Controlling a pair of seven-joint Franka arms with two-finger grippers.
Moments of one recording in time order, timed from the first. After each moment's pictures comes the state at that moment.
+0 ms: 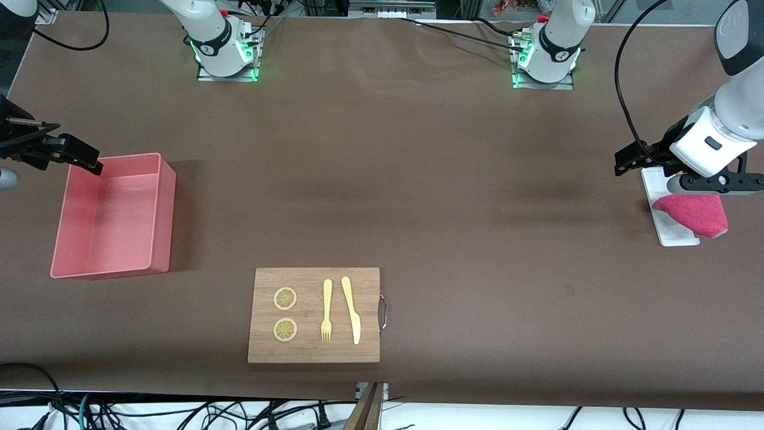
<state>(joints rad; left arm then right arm) -0.06 0.05 0.02 -1.69 -0.01 1.68 -0.06 -0.01 0.14 0.03 -1.43 -0.04 1.57 0.10</state>
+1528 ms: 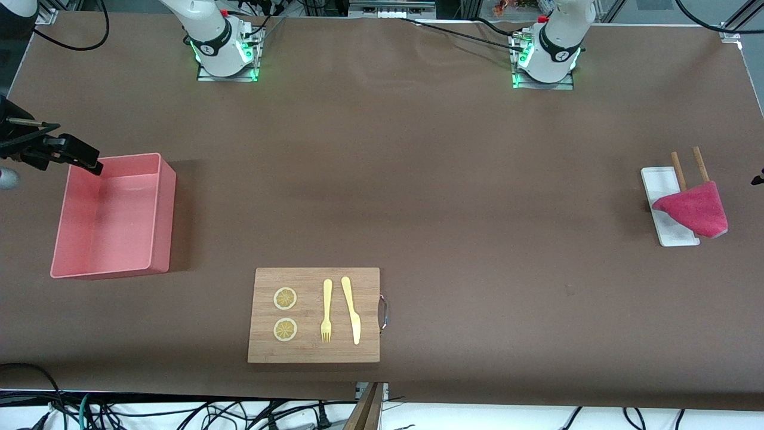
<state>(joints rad) 0.50 0.46 0.04 -1.42 0.02 1.74 1.26 -0.01 0.14 0.03 -1.43 -0.04 1.57 0.10</state>
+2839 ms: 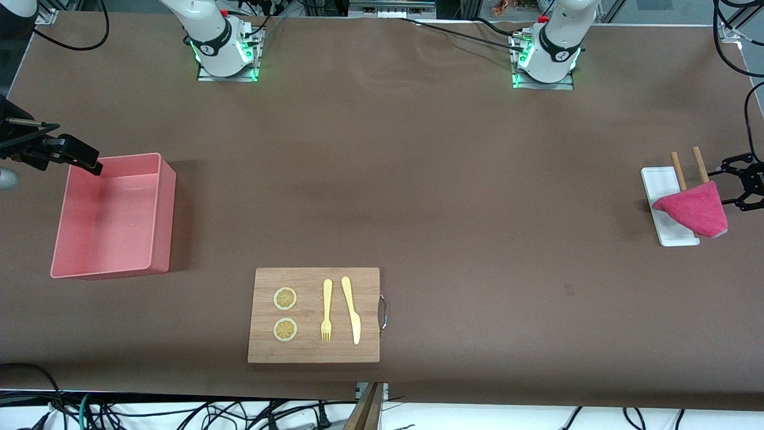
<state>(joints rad) 0.79 0.71 0.03 -1.51 -0.33 1.77 2.05 -0.01 0.14 0.03 -1.43 -0.04 1.57 0.10</state>
